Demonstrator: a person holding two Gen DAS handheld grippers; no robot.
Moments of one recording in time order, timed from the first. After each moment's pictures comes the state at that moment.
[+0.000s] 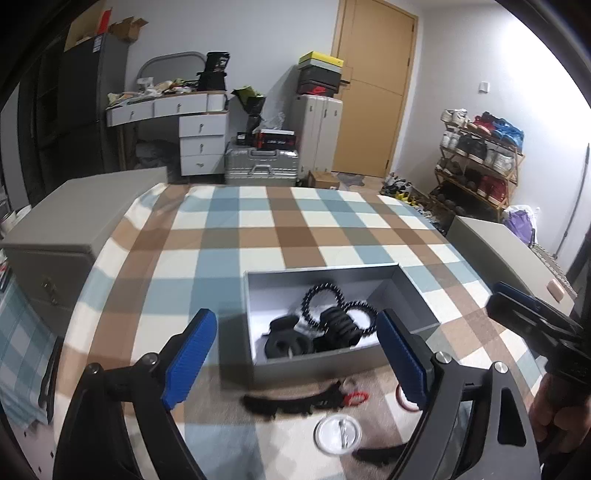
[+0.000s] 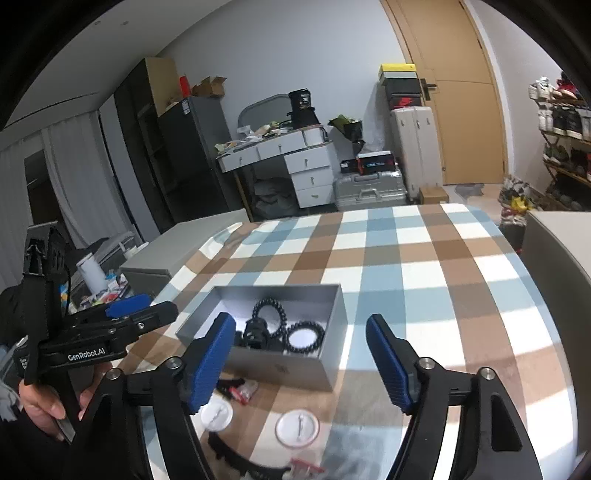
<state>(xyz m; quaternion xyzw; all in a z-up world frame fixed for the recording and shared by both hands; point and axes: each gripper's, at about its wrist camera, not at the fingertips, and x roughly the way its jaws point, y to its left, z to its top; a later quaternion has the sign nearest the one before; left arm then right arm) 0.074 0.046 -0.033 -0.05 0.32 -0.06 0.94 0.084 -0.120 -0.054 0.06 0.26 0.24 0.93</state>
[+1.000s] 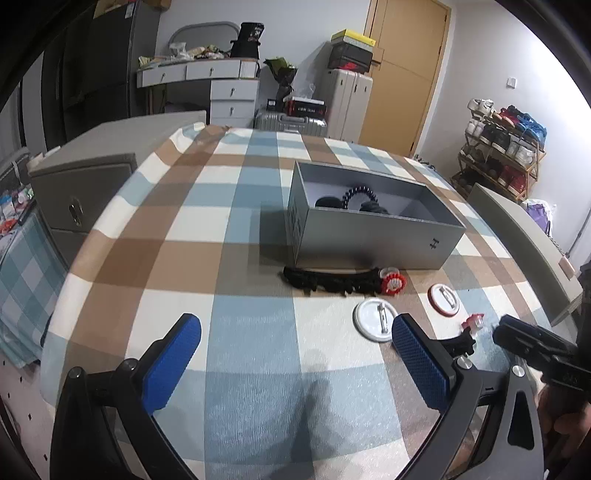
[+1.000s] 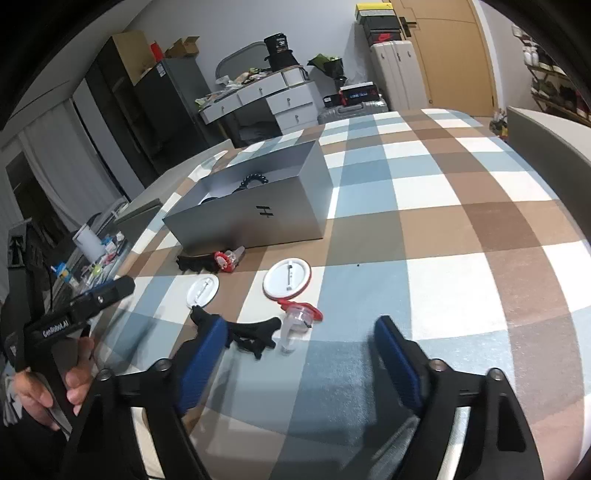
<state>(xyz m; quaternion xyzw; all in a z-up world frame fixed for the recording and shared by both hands) 0.012 0.066 -0.087 -0.08 0.37 -0.02 0.93 0.036 -0.132 -0.137 0.08 0.38 0.22 0.90</state>
